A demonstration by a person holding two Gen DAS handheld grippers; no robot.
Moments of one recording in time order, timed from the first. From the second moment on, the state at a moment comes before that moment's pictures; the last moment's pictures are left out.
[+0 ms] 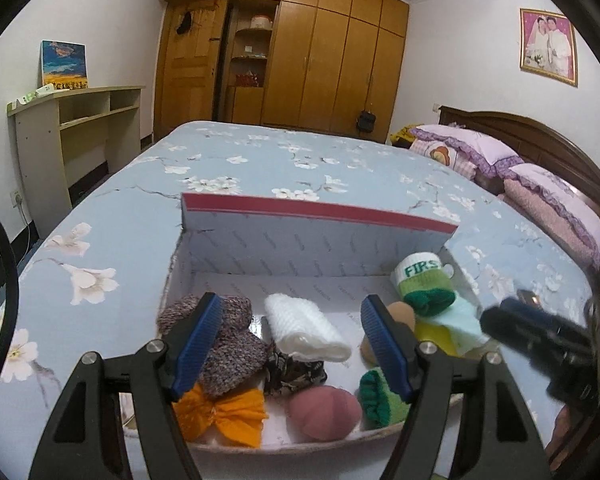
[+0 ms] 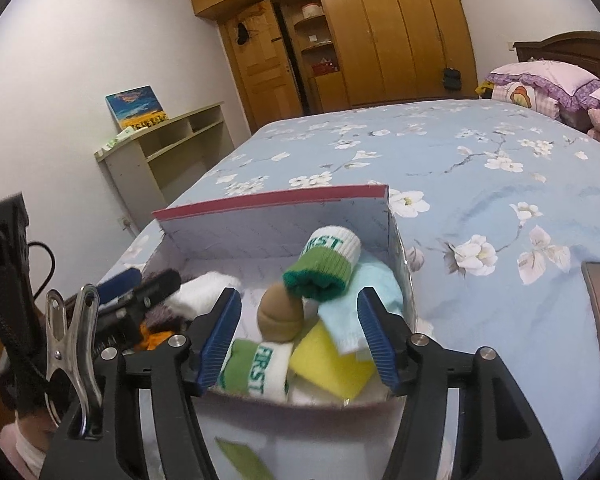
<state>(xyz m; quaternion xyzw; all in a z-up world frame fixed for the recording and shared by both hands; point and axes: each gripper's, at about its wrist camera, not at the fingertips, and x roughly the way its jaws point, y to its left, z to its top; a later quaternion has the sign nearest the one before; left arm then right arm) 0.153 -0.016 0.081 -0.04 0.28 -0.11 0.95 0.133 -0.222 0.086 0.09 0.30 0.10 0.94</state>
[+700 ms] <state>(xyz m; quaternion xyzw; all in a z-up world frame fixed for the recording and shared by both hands) 0.090 -0.008 0.102 -0.05 0.29 -0.12 0.95 0.062 -0.213 0.076 0.09 0.31 0.11 0.94</state>
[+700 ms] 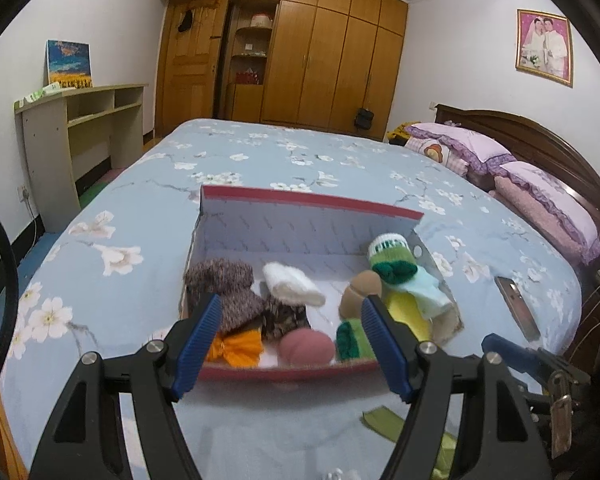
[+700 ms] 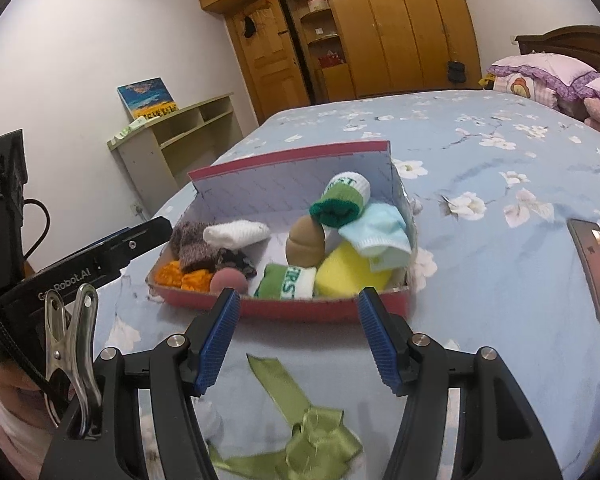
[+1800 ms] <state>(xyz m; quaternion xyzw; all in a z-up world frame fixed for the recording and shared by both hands) 0.006 -0.024 0.040 -0.03 0.39 -0.15 0.91 -0.005 -0.213 0.041 0.05 0.36 0.08 0.93</state>
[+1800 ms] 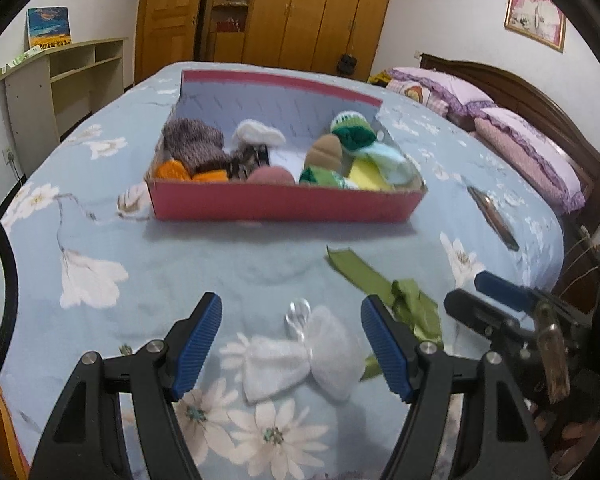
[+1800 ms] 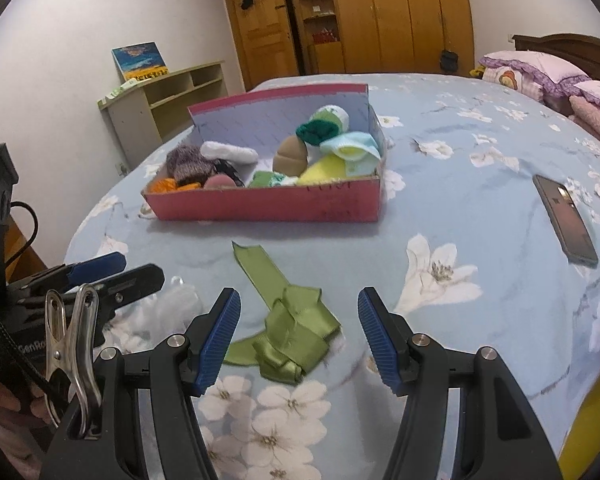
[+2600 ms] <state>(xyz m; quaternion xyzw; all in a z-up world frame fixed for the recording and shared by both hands) 0.012 -0.050 0.002 0.01 0.42 -0.14 0.90 -0.004 -0.224 0.021 0.08 0.39 0.08 0.92</state>
